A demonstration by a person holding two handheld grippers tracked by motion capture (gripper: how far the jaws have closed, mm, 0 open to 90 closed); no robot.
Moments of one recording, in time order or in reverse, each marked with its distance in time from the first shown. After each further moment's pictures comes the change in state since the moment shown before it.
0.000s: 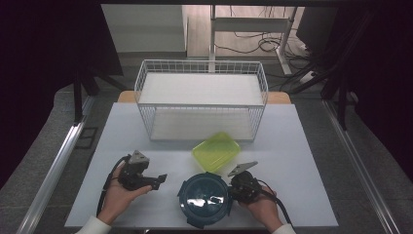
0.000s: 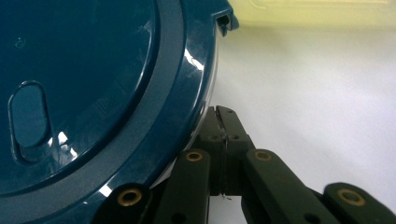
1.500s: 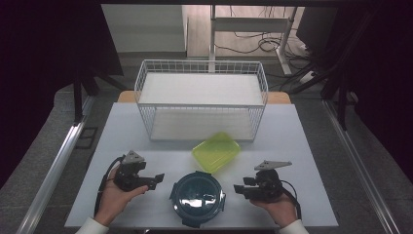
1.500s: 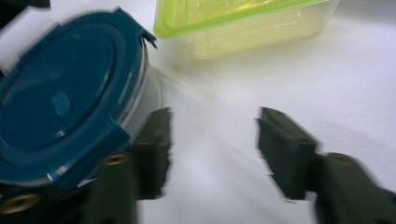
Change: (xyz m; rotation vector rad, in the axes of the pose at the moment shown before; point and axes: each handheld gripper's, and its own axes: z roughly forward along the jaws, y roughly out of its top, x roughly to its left) left arm 0.003 -0.004 -0.011 -0.037 -0.025 -0.058; right arm -0.031 -0.027 -0.043 -0.221 0.061 0.229
